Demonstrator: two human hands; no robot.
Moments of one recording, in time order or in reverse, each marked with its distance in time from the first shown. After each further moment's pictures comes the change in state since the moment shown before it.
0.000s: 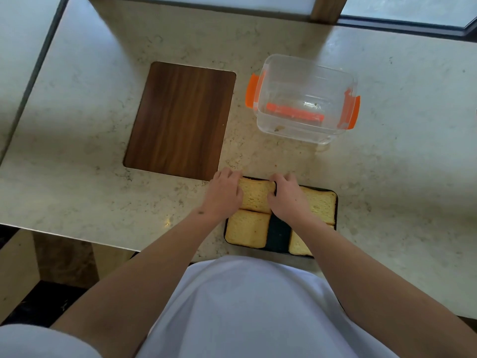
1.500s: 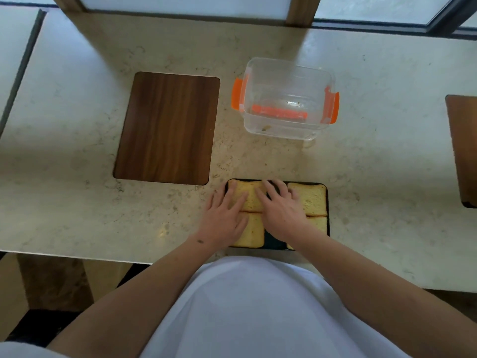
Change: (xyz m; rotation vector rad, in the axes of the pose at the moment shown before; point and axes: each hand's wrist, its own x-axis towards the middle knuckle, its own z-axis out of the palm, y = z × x) left_hand -0.049 -0.017 0.040 0.314 -0.122 0.189; right_hand -0.041 0.010 0.012 -0.562 -0.036 -0.245
